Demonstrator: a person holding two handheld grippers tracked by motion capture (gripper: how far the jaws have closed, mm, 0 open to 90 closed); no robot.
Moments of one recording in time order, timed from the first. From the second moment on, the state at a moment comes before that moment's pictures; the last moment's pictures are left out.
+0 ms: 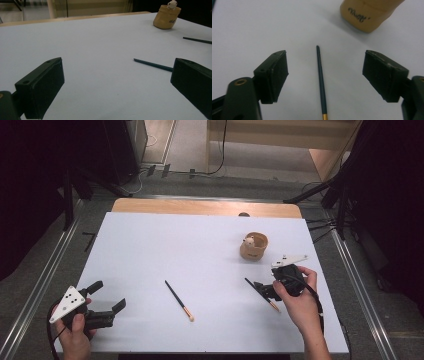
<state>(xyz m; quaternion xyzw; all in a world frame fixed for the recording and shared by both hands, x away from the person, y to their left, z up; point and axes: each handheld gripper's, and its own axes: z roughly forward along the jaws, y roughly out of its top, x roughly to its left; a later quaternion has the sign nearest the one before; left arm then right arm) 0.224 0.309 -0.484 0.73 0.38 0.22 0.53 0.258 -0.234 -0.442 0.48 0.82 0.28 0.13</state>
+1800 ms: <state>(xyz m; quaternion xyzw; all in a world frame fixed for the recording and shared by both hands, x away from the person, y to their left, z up) 0.237 0.238 -0.464 0.75 0.32 0.20 0.54 0.258 -0.246 -0.459 0.48 0.85 0.21 0.09</state>
